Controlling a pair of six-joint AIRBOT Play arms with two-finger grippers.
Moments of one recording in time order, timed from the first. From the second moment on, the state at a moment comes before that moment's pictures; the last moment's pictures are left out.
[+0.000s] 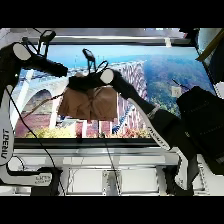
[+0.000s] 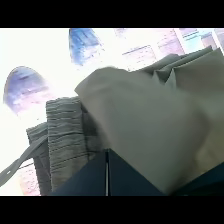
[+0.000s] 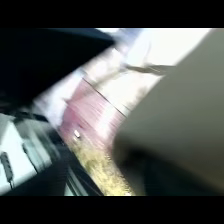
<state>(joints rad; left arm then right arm) -0.03 -1.47 1.66 1.26 -1.20 -1.18 0.72 -2.00 2.08 -0.82 0.78 1.61</state>
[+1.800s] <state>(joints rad) 0.03 -1.47 1.66 1.20 -1.31 -1.21 0.26 -1.98 1.97 -0.71 1.18 1.53</state>
